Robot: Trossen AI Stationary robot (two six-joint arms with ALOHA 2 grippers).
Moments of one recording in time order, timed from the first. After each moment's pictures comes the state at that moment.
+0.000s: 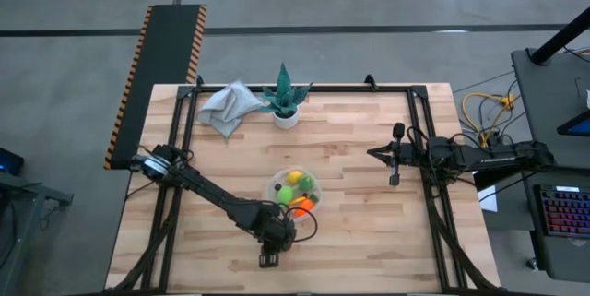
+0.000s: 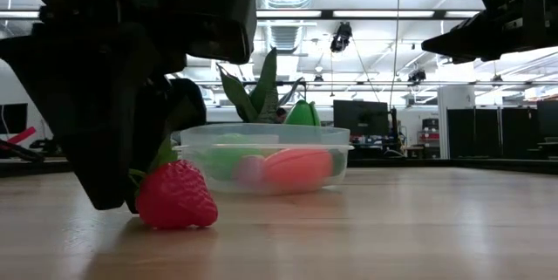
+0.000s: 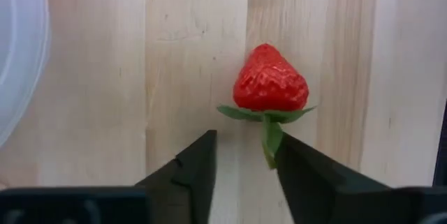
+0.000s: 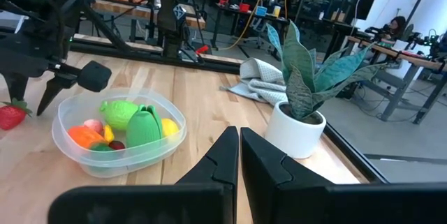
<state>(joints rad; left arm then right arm) -0.47 1.96 1.31 -0.53 0.12 -0.57 0.03 0.31 0.10 0.12 0.18 -0.19</state>
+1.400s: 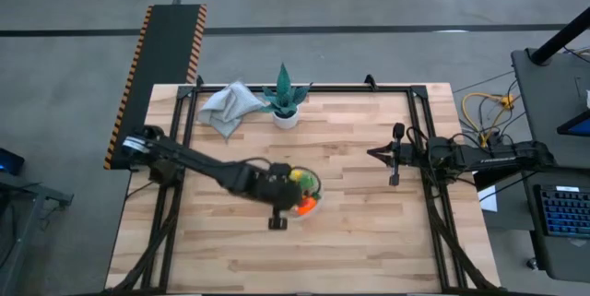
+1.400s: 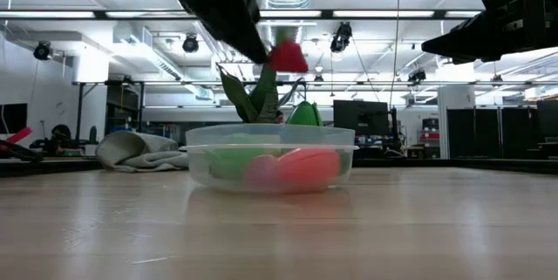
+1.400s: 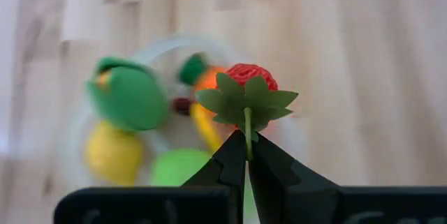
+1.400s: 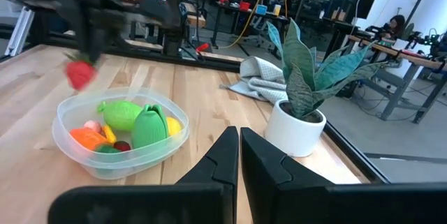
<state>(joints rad) -0.30 1.71 1.33 -0.57 -0.17 -0.20 0.03 0.31 0.10 0.12 0.18 -0.19</state>
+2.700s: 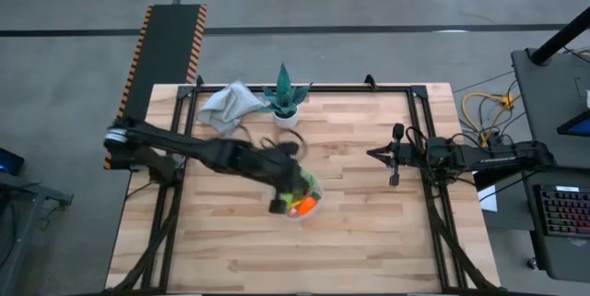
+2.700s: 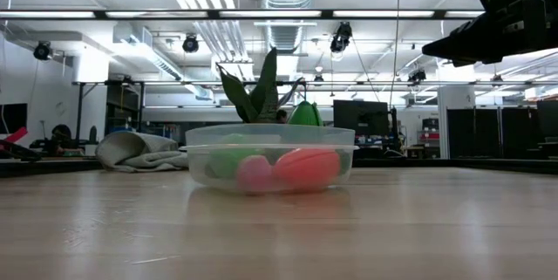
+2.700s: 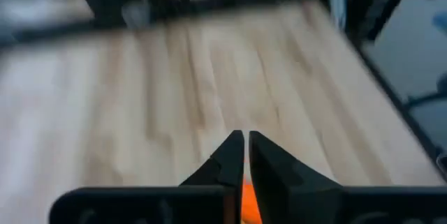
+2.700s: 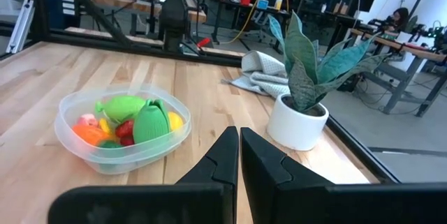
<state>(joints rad) -0.19 1.56 1.35 -0.36 -0.04 0.04 0.03 0.31 0.10 0.10 0.18 -0.17</state>
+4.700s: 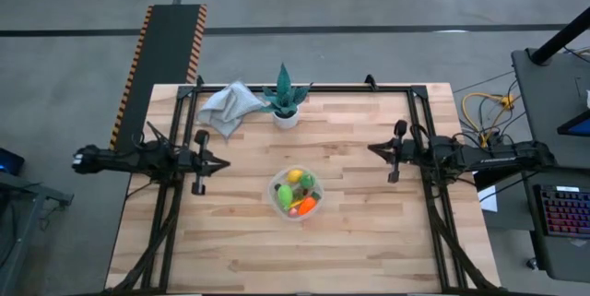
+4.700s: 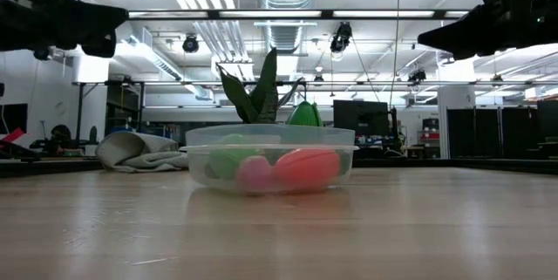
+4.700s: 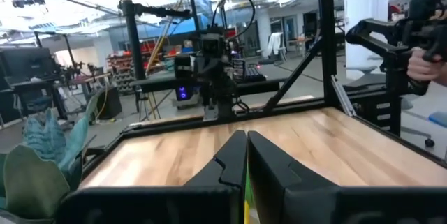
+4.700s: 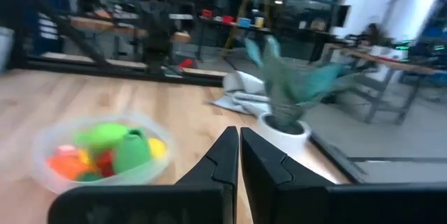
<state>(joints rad) -0.11 0.05 0.03 0.09 -0.06 0.16 0.02 0.32 0.10 0.20 0.23 -0.18</state>
